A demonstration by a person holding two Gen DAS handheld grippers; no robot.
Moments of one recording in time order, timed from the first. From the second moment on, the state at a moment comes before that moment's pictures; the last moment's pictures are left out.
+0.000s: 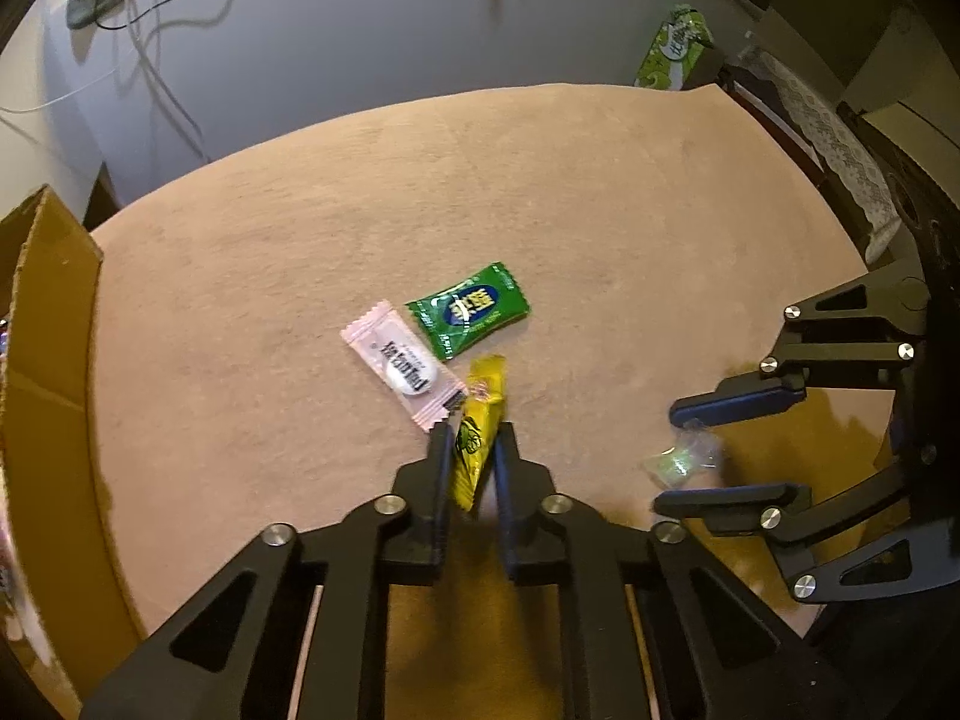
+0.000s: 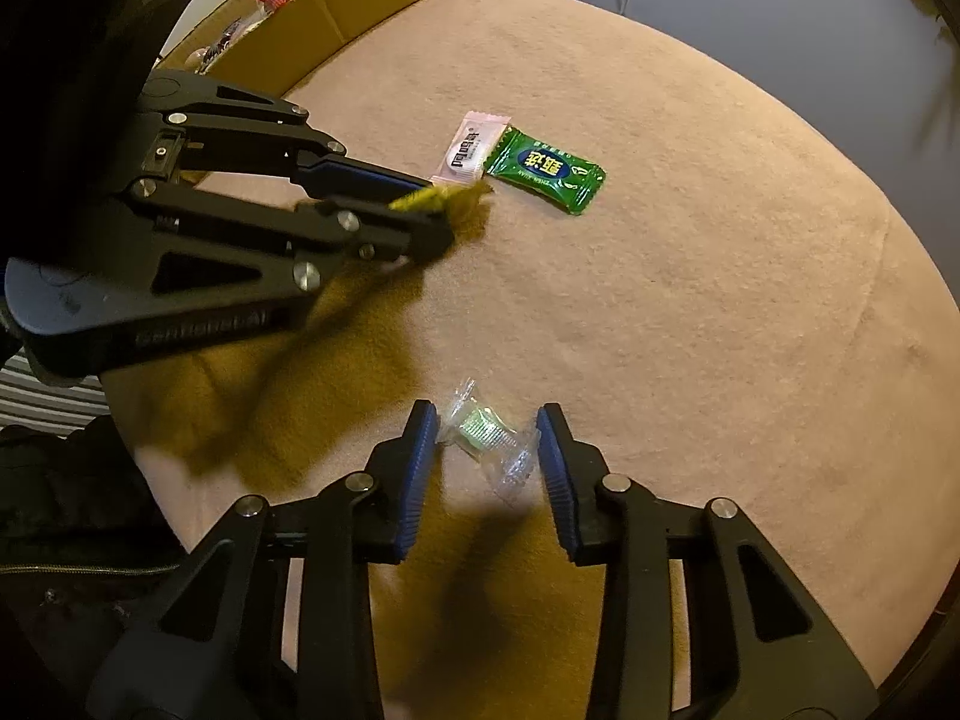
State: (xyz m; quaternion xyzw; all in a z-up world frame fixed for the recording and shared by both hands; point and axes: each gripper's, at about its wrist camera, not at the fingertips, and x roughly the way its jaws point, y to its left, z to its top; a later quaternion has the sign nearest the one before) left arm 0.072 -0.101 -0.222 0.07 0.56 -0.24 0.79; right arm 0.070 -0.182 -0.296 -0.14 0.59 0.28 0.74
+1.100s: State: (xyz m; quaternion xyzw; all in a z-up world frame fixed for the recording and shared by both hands) left arm 0.058 -0.018 -0.168 -0.04 0.51 -0.19 0.84; right arm 0.082 -0.207 -0.236 -0.07 0.55 0.26 0.79
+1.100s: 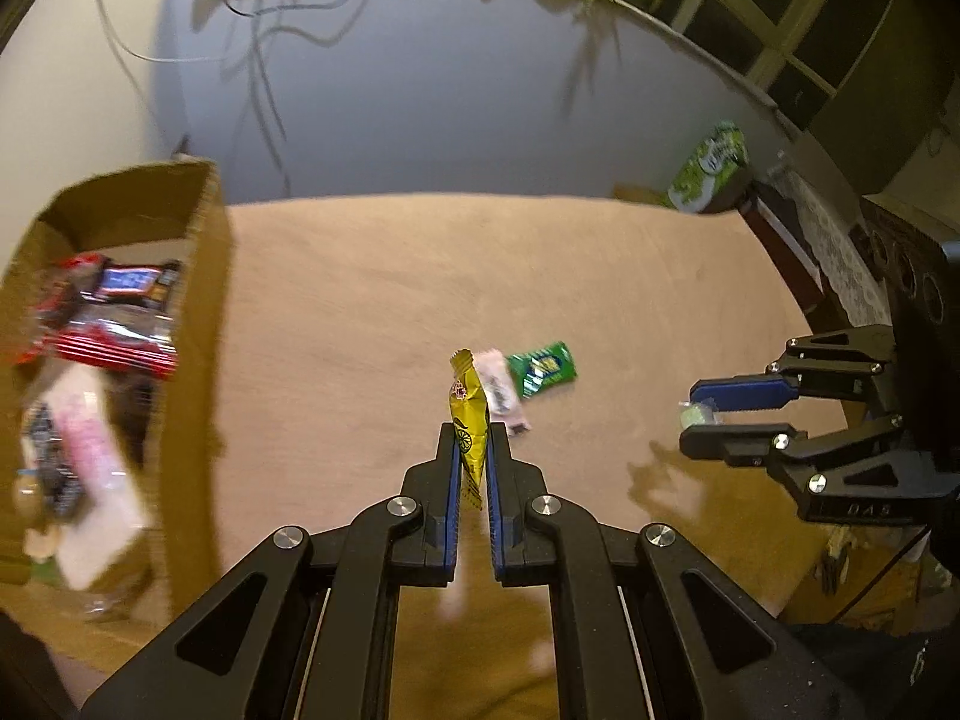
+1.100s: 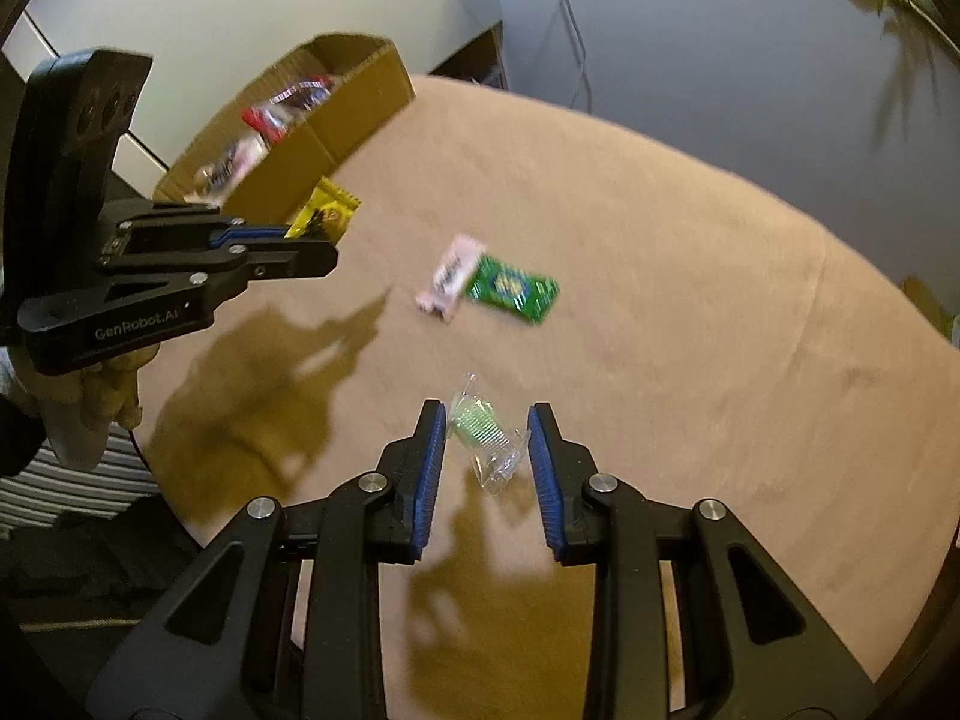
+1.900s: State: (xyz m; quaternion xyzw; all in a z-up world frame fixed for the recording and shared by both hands) left arm 0.051 0.092 -0.135 -0.09 0.47 -0.06 0.87; right arm 0.157 -0.066 -0.179 -0.14 0.49 0.35 0.79
